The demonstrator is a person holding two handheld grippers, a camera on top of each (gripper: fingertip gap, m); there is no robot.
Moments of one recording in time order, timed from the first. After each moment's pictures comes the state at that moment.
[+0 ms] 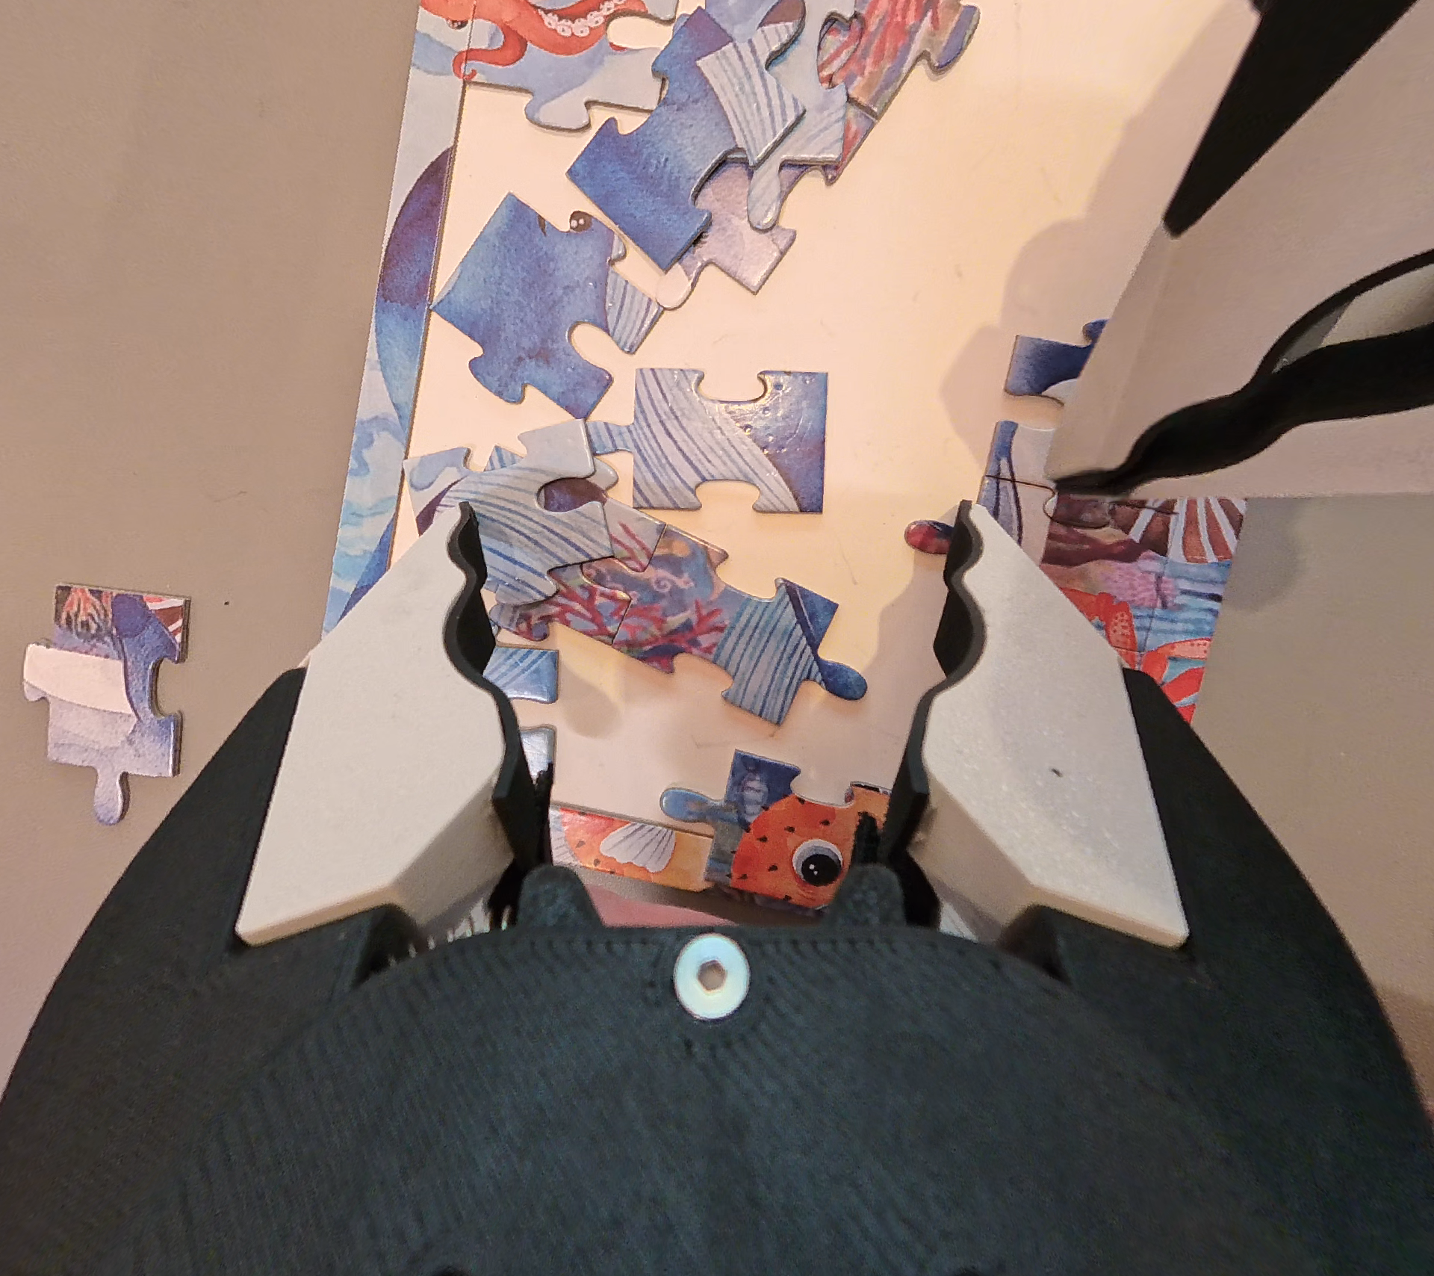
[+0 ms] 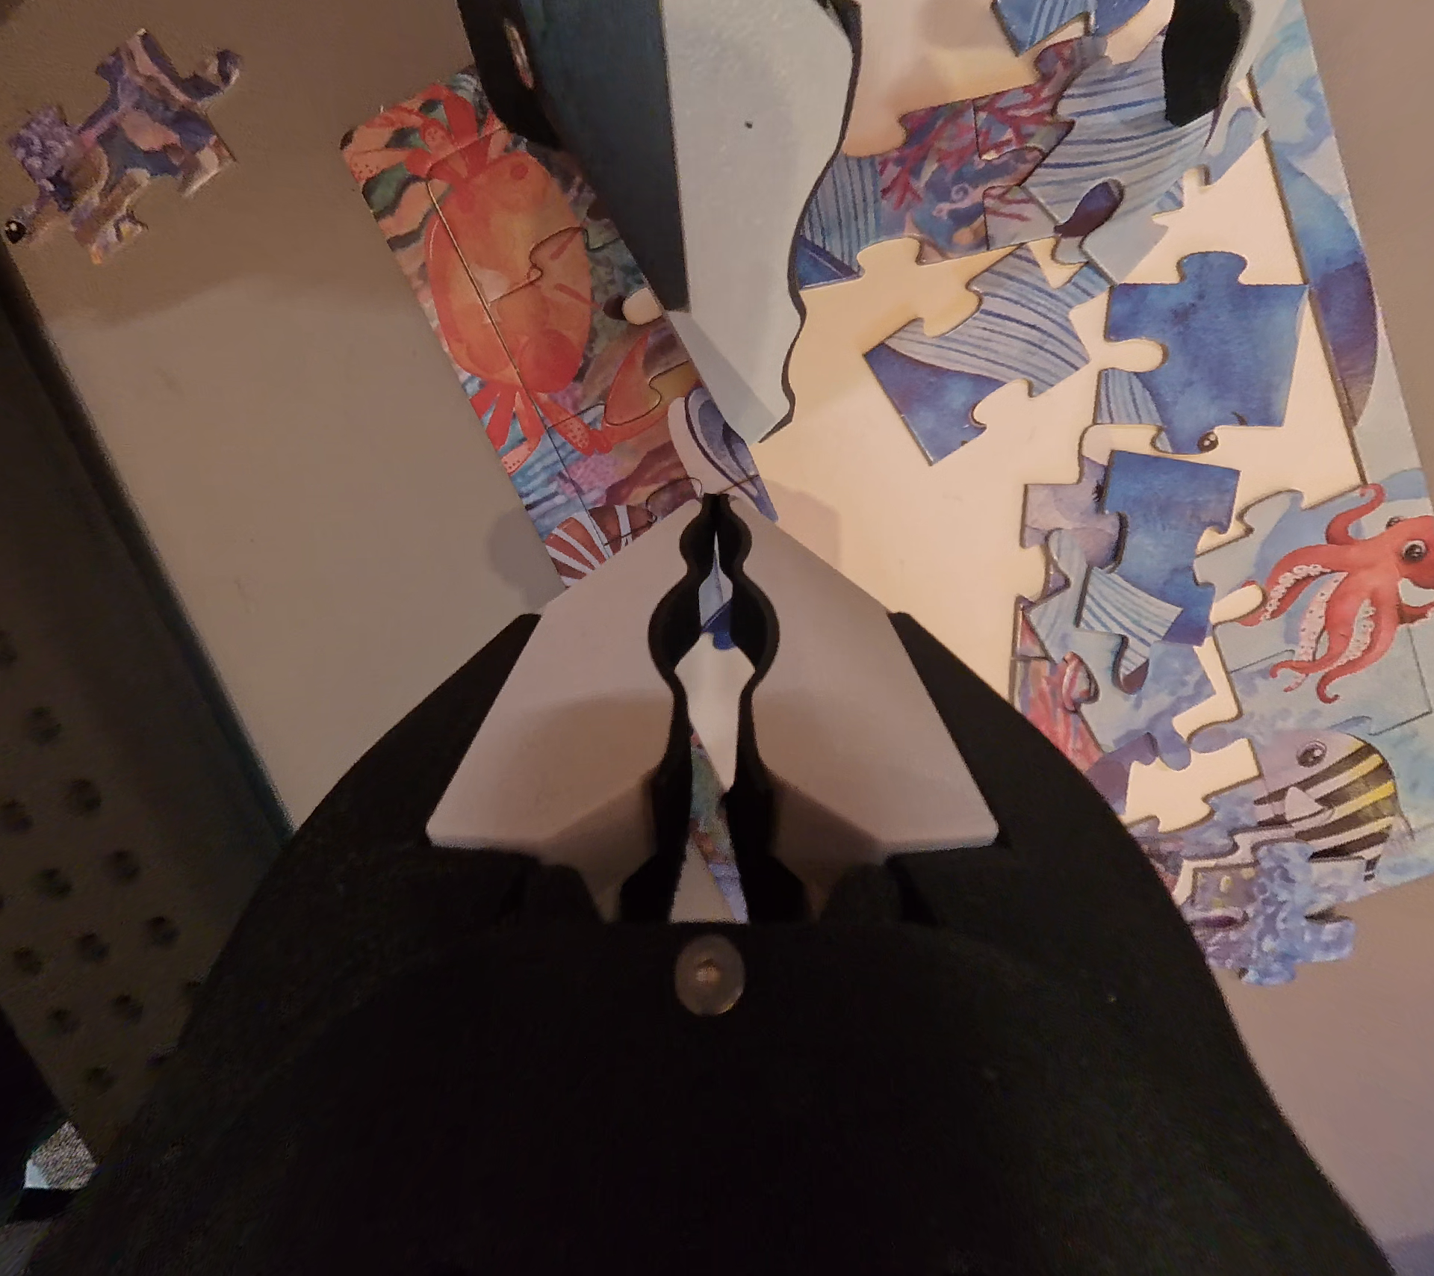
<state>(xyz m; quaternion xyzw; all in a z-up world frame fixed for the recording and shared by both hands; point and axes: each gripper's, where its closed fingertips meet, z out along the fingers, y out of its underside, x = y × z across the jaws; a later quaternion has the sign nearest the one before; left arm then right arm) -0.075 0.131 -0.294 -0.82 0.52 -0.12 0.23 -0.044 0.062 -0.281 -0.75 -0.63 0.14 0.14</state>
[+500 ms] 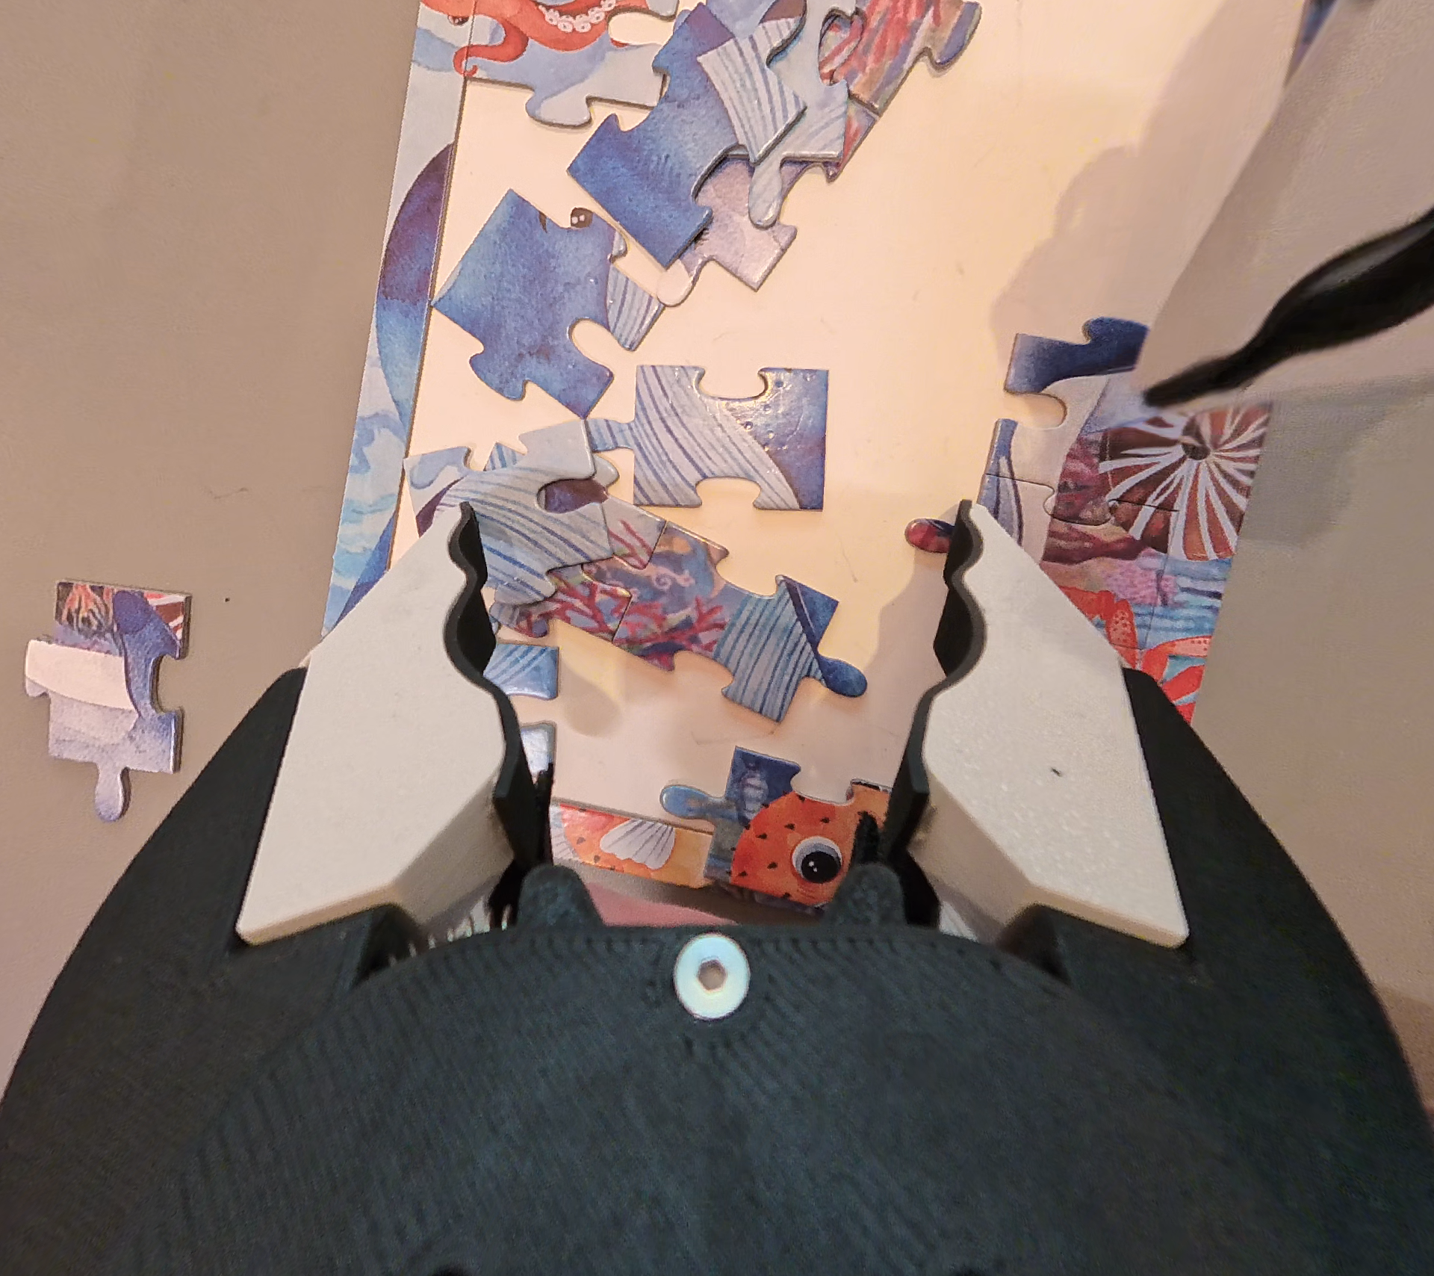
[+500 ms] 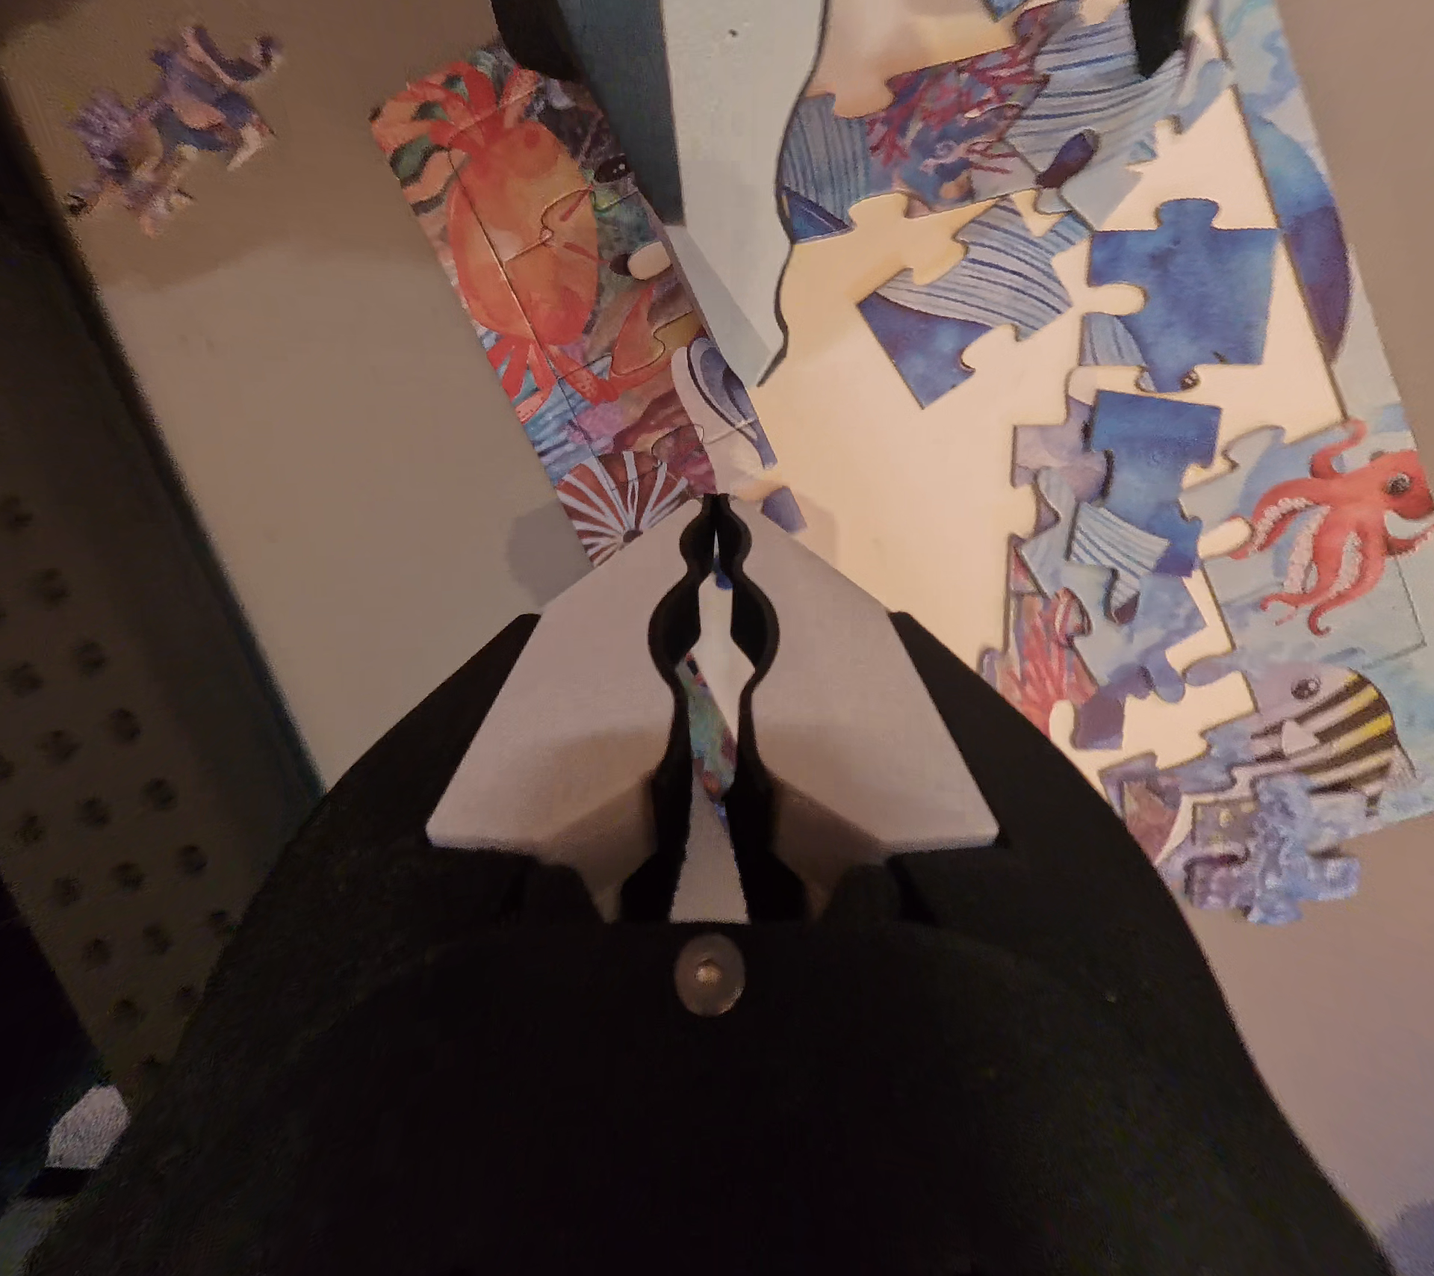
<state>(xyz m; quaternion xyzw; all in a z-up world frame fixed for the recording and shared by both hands) -0.076 0.131 -0.293 -0.82 0.52 -0.12 0.23 -0.029 0.060 -0.269 -0.76 -0.62 0.16 0.15</state>
